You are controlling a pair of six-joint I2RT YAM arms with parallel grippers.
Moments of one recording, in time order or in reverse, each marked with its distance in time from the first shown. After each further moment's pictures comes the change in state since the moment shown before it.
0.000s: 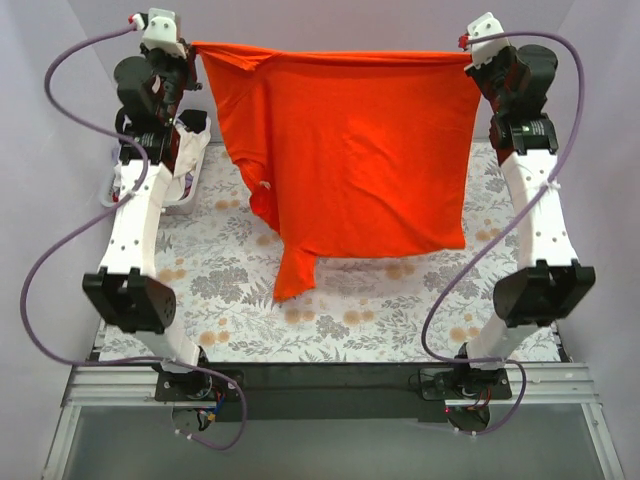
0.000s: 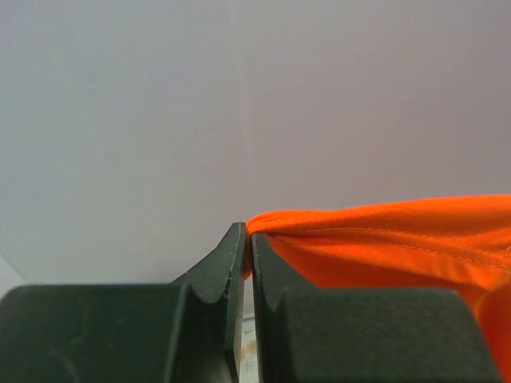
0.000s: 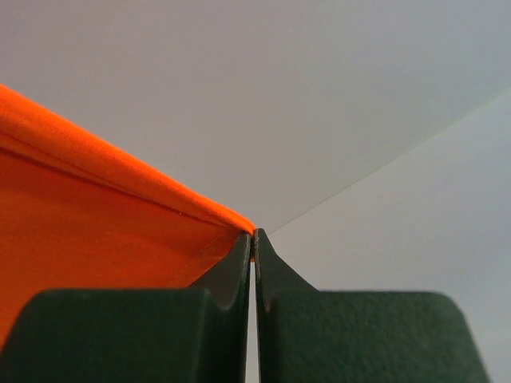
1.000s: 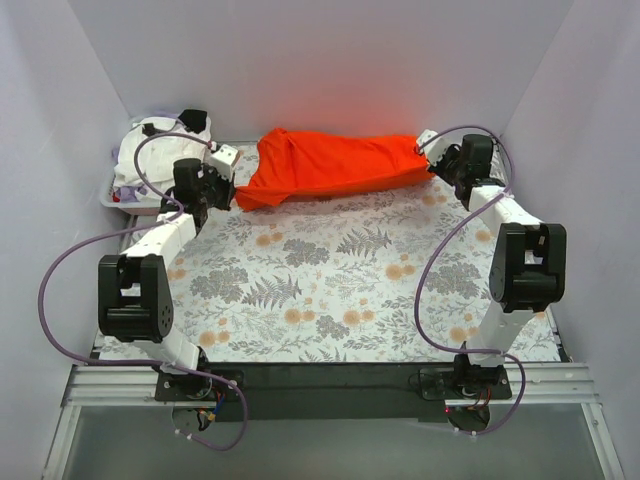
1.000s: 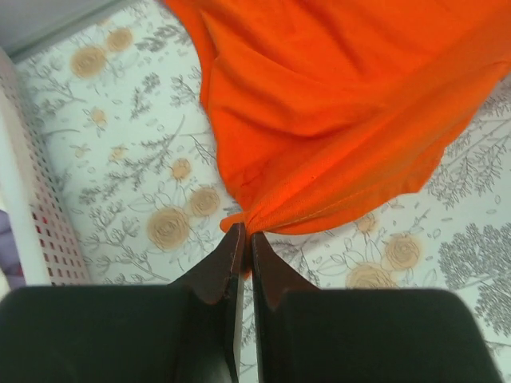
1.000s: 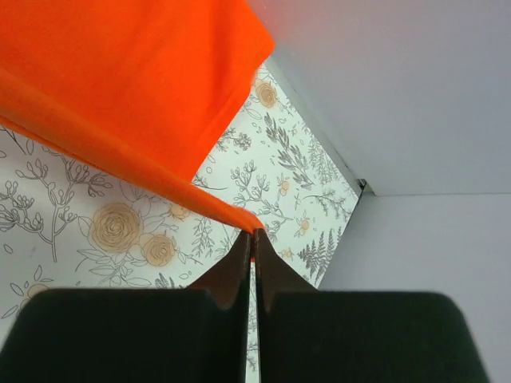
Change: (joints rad) left arm 0.010 -0.018 -0.815 0.065 0.220 0.216; right arm -0.021 0.160 -0.630 0.296 -0.179 -0.222
